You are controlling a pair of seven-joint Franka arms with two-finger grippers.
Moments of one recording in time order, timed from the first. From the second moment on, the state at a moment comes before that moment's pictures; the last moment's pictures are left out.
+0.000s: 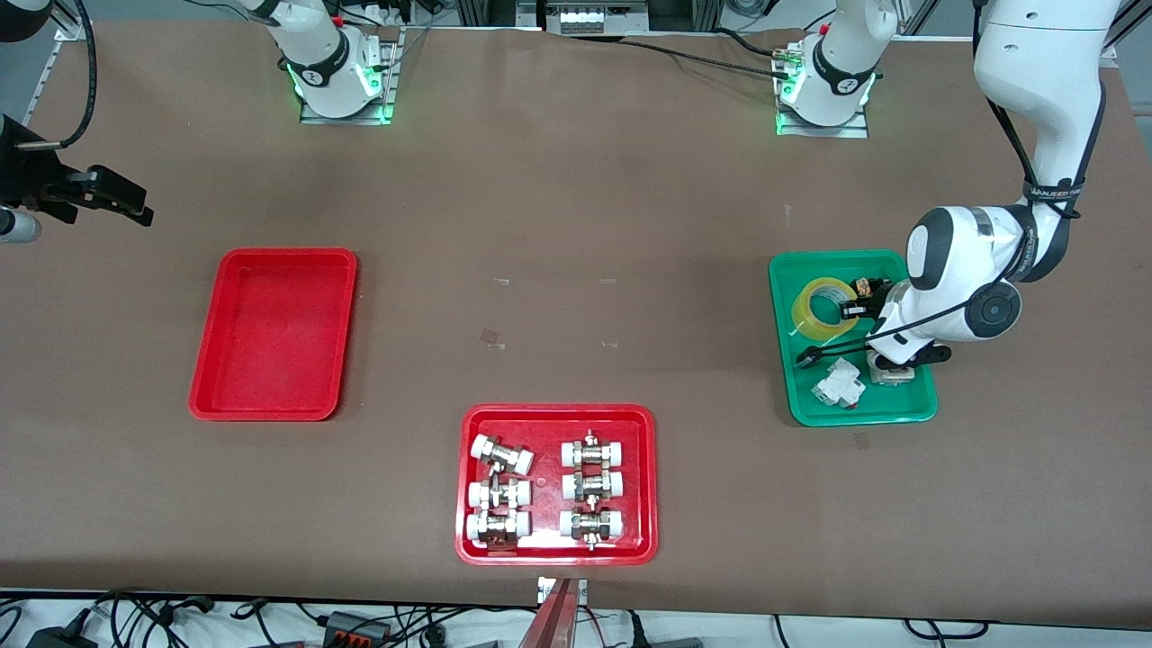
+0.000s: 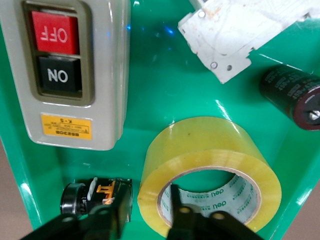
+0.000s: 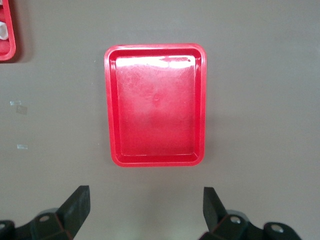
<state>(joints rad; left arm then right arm) 0.01 0.44 -0.01 -2.02 -0.04 2.10 -0.16 -0.04 -0.04 -0.02 -1.71 -0.01 1.62 -0.03</state>
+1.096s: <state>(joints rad) 0.00 0.34 -0.02 -1.92 -0.04 1.86 -0.07 -0.04 -0.04 -0.02 -1.71 -0.01 1.62 -0.03</state>
